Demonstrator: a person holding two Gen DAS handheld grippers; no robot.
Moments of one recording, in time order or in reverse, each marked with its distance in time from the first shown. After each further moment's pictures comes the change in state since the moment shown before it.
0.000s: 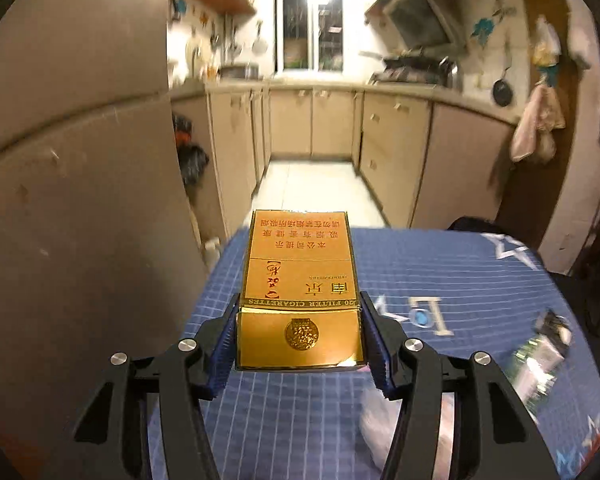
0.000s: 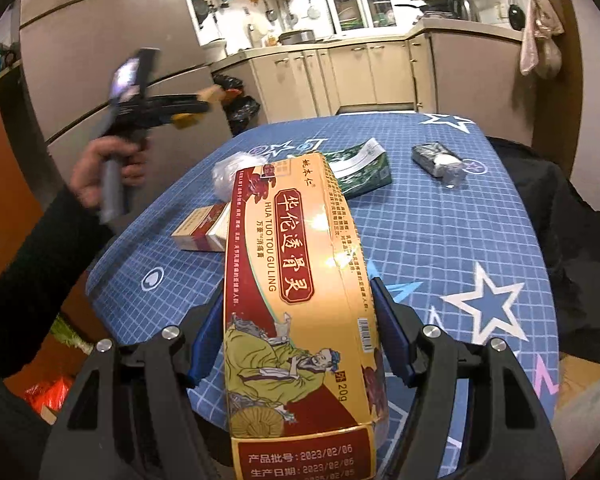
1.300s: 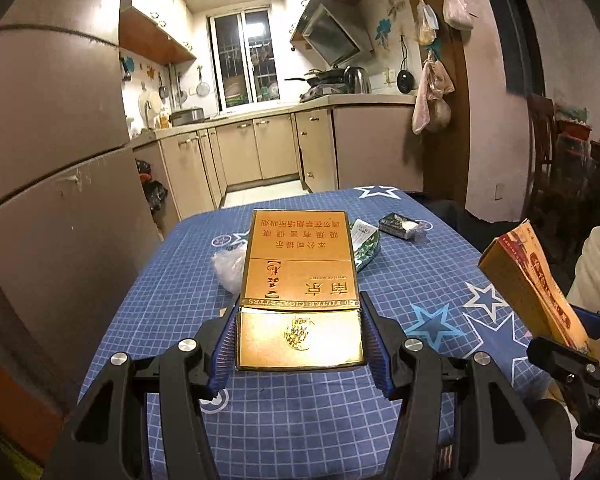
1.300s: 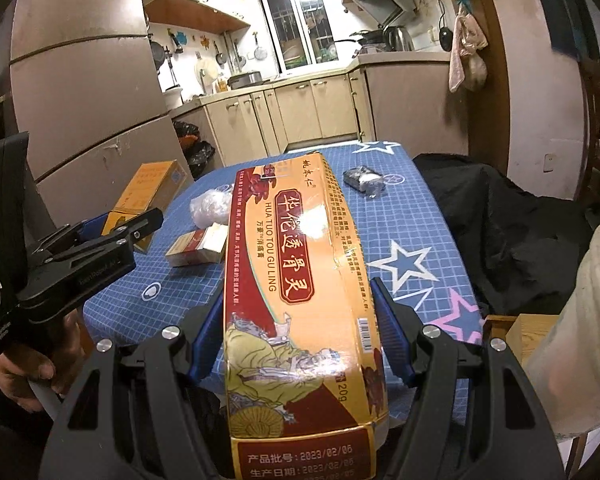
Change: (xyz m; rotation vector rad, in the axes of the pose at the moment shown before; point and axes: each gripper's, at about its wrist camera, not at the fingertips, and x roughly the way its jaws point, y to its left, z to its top) left arm -0.210 -0.147 -0.153 0.188 -0.097 -0.084; right arm -0.083 0.007 -0.040 0.100 -0.158 -0.174
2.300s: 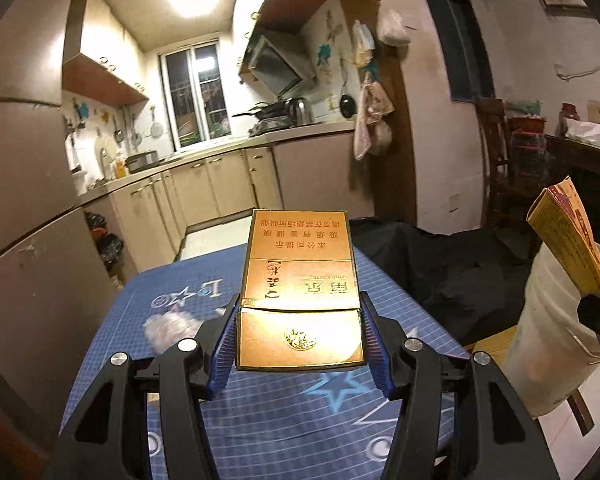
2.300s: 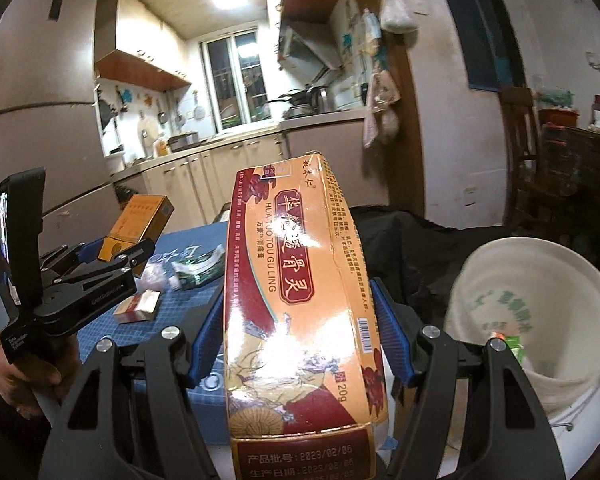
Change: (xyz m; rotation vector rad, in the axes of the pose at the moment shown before) left arm -0.017 -0.095 0.047 0.115 -0.110 -0.137; right arm -0.096 -0.060 0.011 0.081 -0.219 -0.246
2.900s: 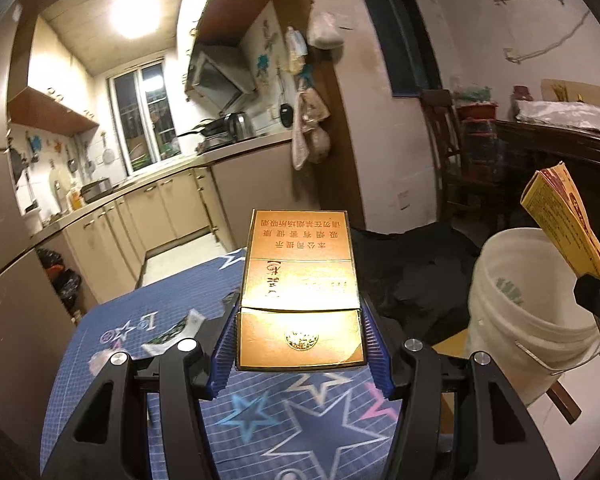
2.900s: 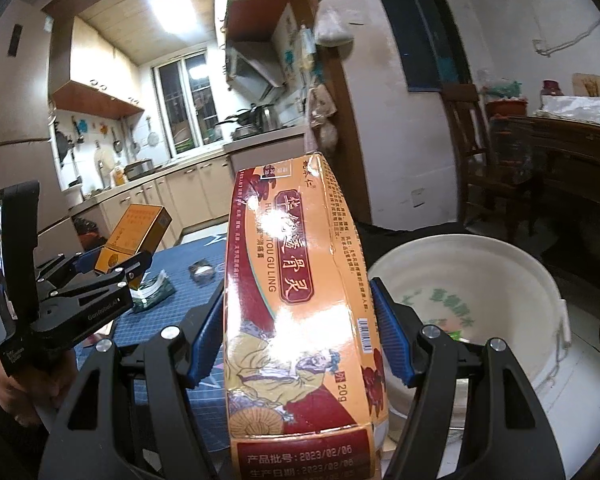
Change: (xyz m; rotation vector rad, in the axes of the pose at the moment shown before) left arm 0.008 -0.092 0.023 0.116 -0.031 -0.146; right arm -0.027 -0.069 -0.003 0.098 -0.063 -0.146
